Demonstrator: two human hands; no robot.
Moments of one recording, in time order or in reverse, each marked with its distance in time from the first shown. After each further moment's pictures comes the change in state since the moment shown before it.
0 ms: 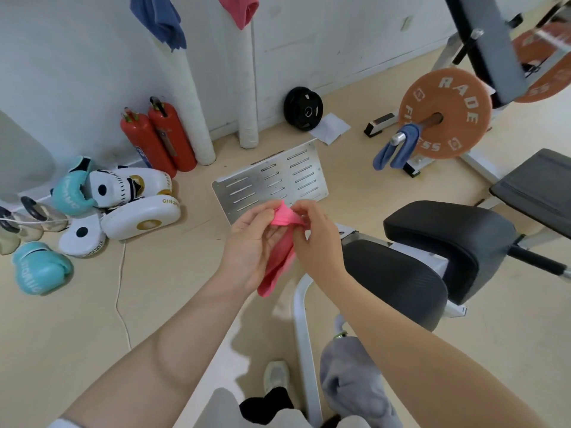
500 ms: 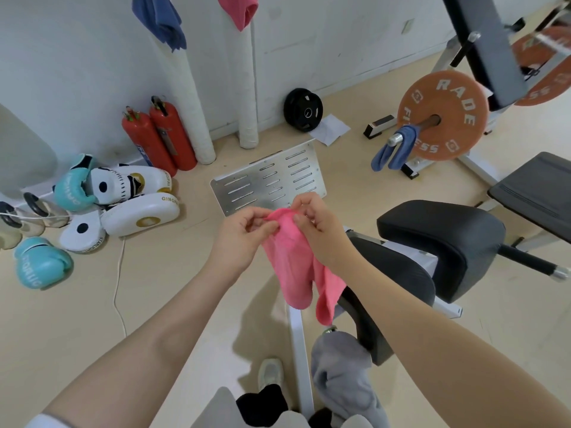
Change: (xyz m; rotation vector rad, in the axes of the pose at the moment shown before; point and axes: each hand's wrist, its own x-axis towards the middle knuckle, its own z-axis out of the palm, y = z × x) left_hand -0.005 -0.007 -0.014 0.880 -0.067 0.247; right_hand 0.002 0.006 -0.043 0.256 -0.240 0.021
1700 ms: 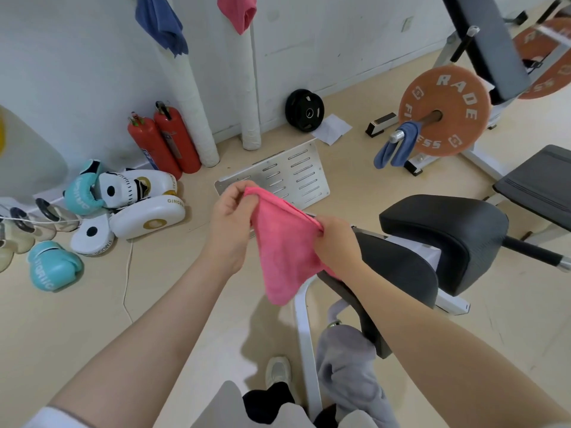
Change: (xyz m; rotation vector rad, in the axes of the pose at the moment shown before) left_hand -0.002 0.019 0.003 -0.342 0.162 0.053; right_hand -0.010 0.036 -0.001 -0.604 0.104 0.250
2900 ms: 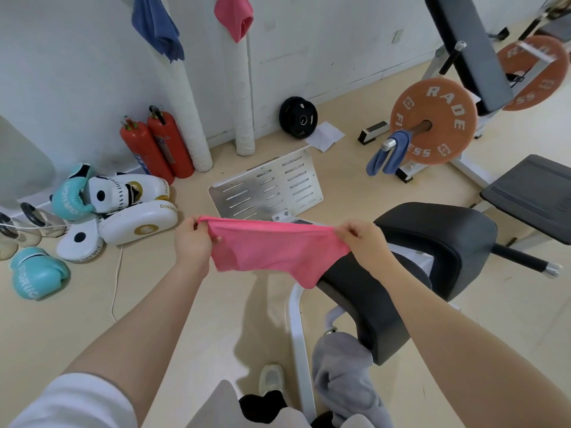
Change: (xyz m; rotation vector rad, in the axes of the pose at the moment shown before) left_hand 0.052 -0.063 -0.074 0.256 0.380 -0.223; right_hand 0.006 0.033 -0.041 0.198 -0.057 0.074
